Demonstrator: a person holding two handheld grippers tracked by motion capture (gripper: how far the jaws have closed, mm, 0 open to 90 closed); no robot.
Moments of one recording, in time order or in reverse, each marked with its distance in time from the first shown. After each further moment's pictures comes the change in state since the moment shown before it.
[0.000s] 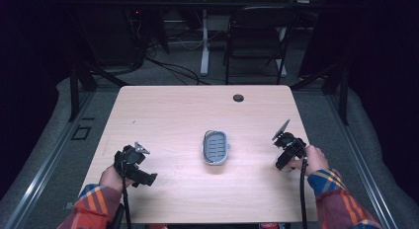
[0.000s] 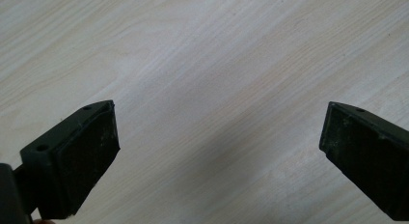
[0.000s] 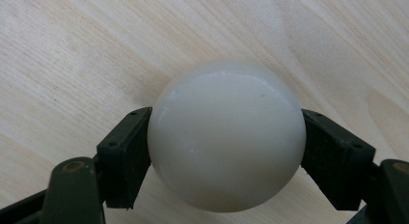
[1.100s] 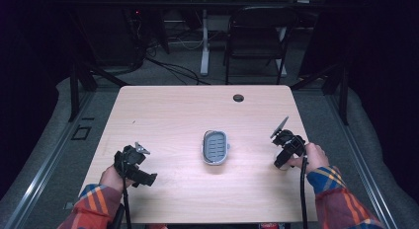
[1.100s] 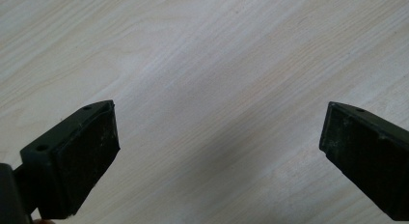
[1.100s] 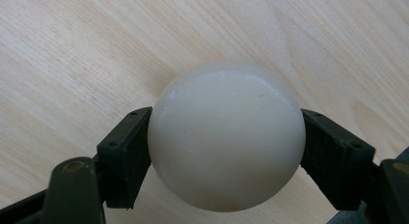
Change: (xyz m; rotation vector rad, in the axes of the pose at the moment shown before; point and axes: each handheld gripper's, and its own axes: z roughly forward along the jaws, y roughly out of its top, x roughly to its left) left arm -0.001 0.000 0.000 0.010 0.016 0.003; right arm 0.008 0.007 -0.026 0.036 -0.014 -0.084
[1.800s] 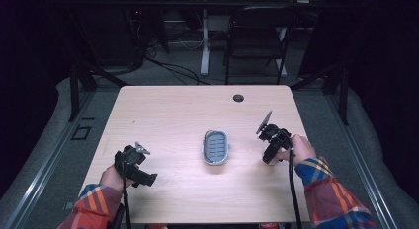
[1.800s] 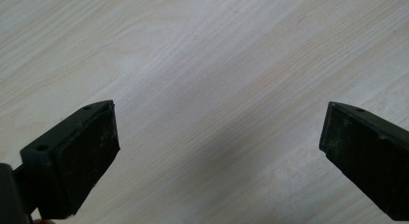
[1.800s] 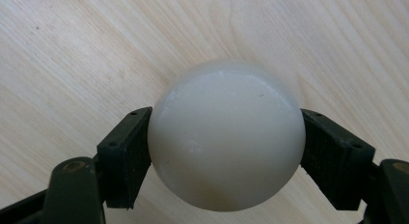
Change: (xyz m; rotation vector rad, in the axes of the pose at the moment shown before) left arm 0.000 0.000 0.001 -0.002 -0.003 0.002; right arm 0.023 0.037 -0.008 -0.051 0.013 -0.046
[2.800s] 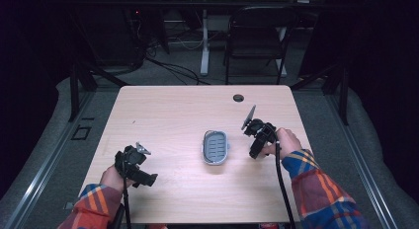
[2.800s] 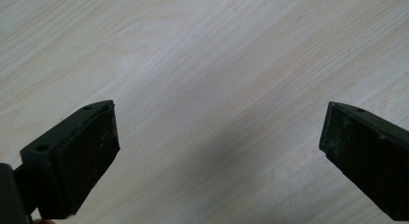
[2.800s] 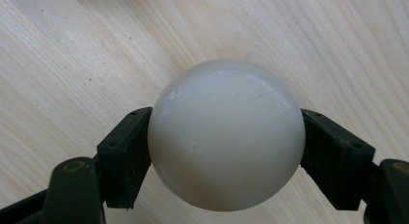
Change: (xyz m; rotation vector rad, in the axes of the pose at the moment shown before) left arm -0.001 0.001 0.001 0.011 0.001 0.009; right arm 0.021 0.040 -0.010 -0.030 0.006 -0.075
